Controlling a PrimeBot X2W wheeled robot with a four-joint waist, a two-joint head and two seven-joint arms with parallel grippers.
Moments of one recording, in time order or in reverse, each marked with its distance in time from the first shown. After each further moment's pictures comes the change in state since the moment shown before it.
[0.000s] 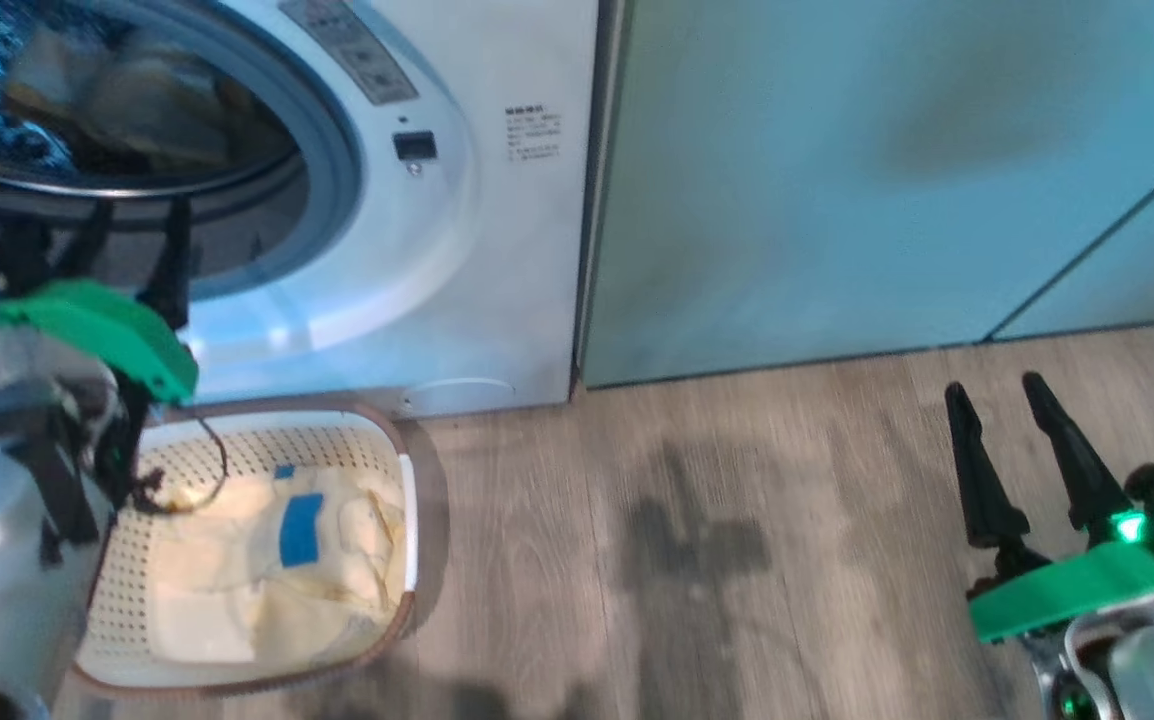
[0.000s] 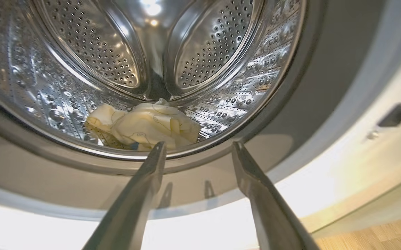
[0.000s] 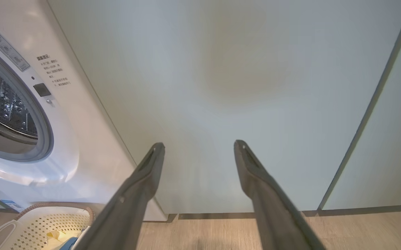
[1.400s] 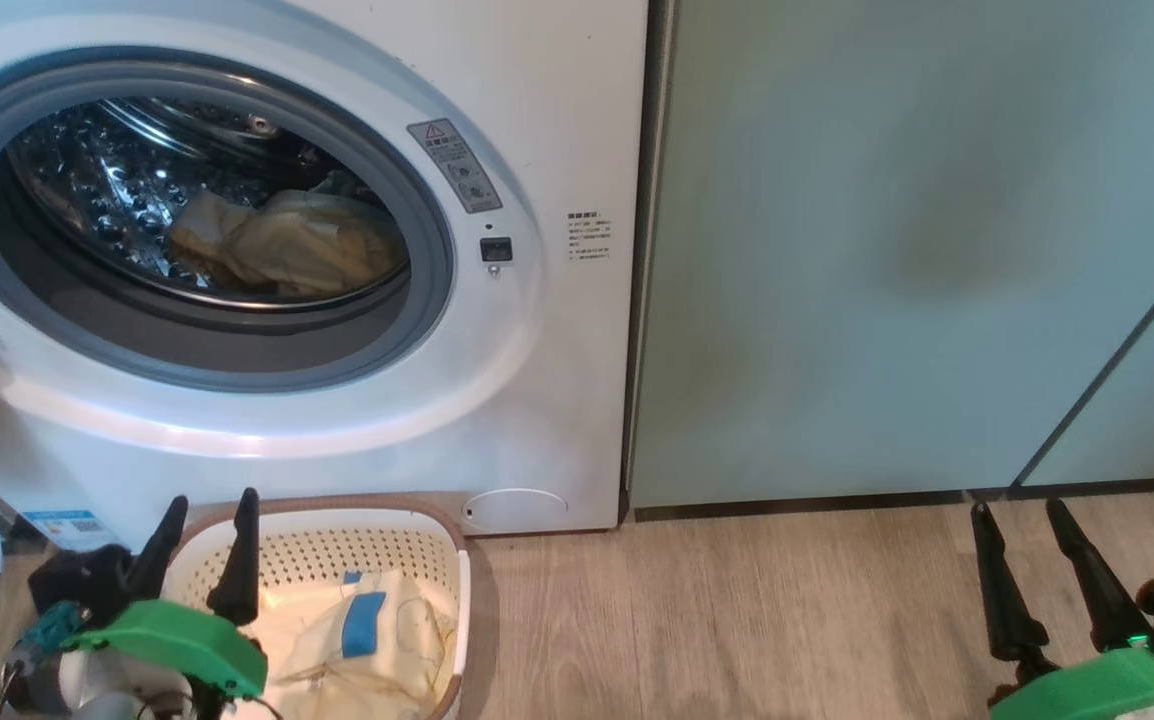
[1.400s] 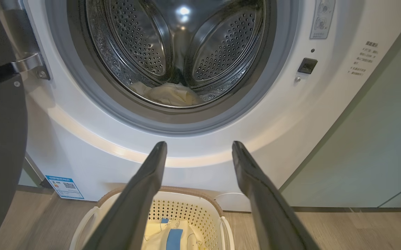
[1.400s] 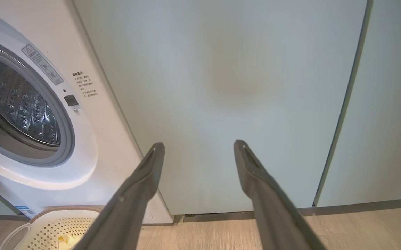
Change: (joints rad) left arm 0.664 -0.205 0.324 -0.434 0.202 0.000 0.000; right arm 0.184 -0.001 -0.063 0.009 -0.017 0.000 0.000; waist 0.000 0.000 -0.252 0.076
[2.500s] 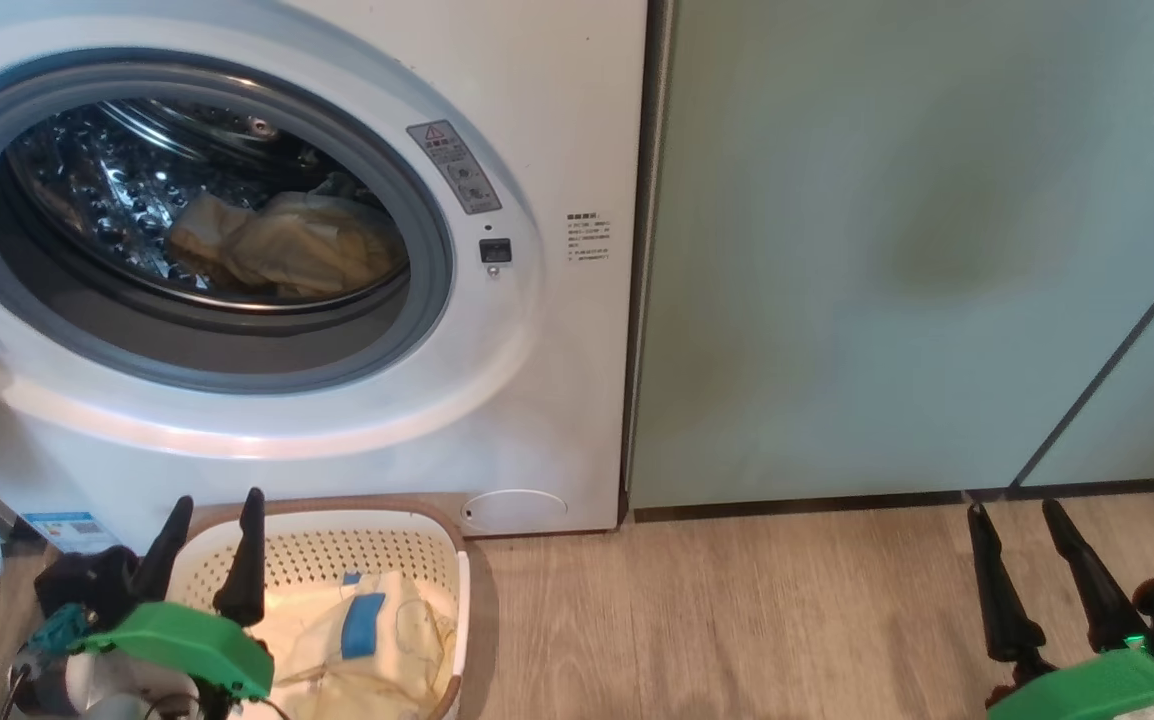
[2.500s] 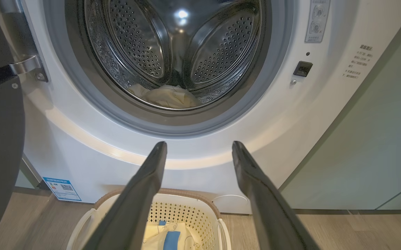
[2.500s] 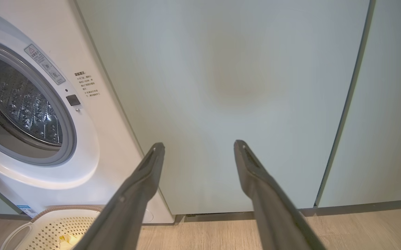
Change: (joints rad) left arm 0.006 -0.018 0.012 -0.017 0.016 0.000 0.000; right arm 0.000 0.000 0.007 -0.001 0.000 0.000 0.000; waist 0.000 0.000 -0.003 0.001
